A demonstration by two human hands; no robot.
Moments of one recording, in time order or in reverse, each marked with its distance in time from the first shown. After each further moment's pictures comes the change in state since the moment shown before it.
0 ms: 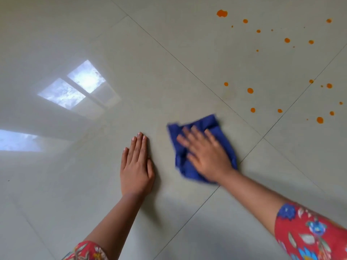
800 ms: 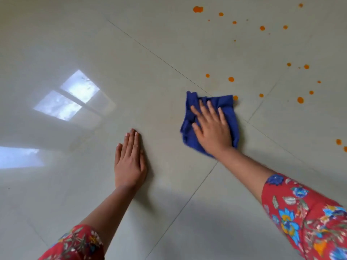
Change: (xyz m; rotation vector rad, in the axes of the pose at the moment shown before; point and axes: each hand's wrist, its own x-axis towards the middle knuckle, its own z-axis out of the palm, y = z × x) left_hand 0.004 -0.005 0.000 0.050 -0.052 0.088; right_hand 0.007 0.039 -0.010 0.026 0.089 0.422
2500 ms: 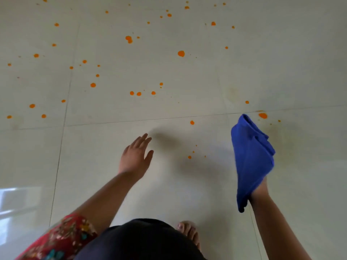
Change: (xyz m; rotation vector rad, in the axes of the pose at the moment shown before) left_hand -0.157 0.394 0.065 0.051 -0.458 0.829; right_hand -0.556 0.205 -0.130 1.413 0.761 1.600
